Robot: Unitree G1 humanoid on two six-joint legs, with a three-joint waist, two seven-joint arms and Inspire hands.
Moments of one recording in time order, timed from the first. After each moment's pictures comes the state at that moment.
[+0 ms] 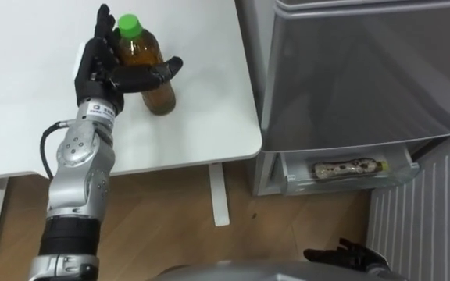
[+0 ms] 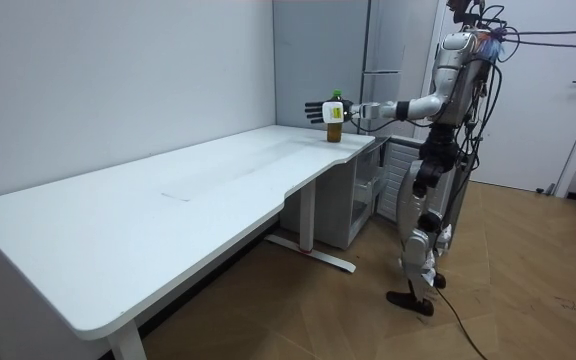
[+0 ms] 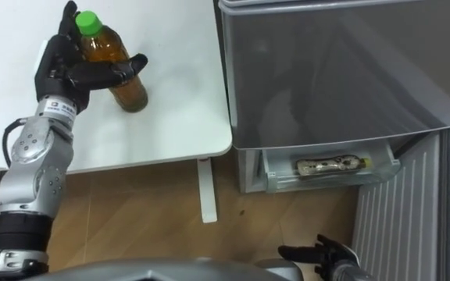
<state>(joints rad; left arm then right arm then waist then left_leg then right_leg) -0.06 0.21 0.08 0.17 -0.36 0.01 -0.01 0.06 -0.24 -0.02 1.27 0.22 -0.02 0.14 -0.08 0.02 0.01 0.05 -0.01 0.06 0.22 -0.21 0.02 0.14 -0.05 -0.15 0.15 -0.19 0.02</state>
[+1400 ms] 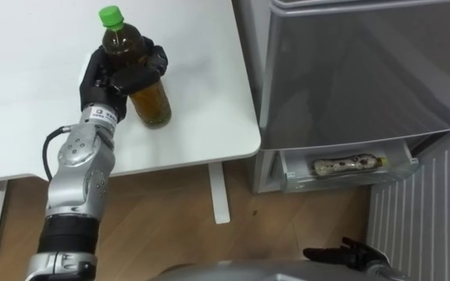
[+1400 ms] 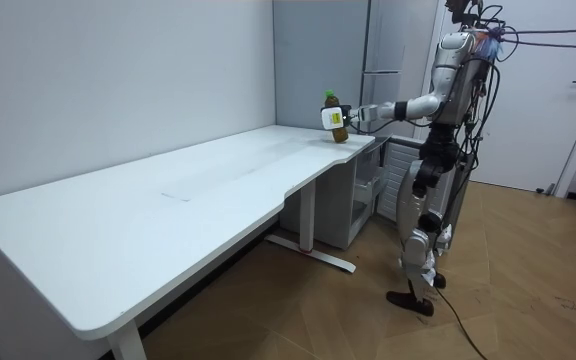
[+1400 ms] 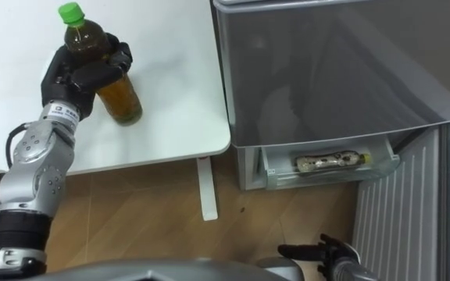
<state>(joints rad) -0.07 0.22 0.07 0.20 -0.36 0.07 -0.02 0.04 -0.24 -0.01 1.27 0.22 0.00 0.11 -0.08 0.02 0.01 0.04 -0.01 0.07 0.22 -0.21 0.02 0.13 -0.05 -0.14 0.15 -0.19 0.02</state>
